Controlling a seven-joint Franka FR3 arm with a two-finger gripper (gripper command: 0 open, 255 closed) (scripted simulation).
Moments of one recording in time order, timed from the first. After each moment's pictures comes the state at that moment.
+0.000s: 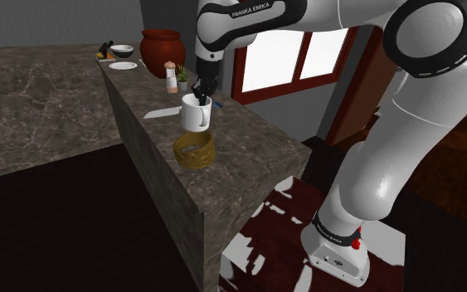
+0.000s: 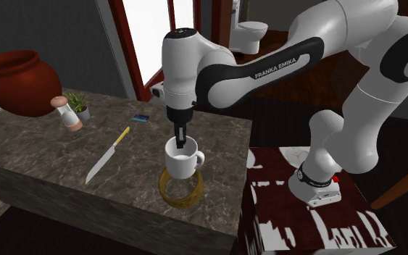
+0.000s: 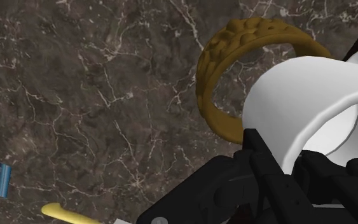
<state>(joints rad) 0.12 -0.10 -0.10 -2.02 0.03 2.01 -0.12</state>
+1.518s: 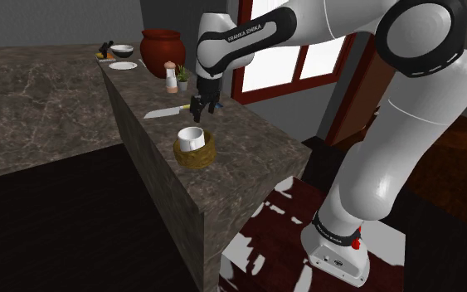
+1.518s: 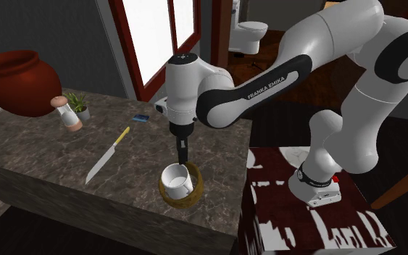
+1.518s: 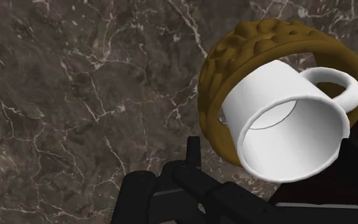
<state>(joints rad) 0.12 -0.07 -0.11 -2.12 0.03 2.15 -0.13</state>
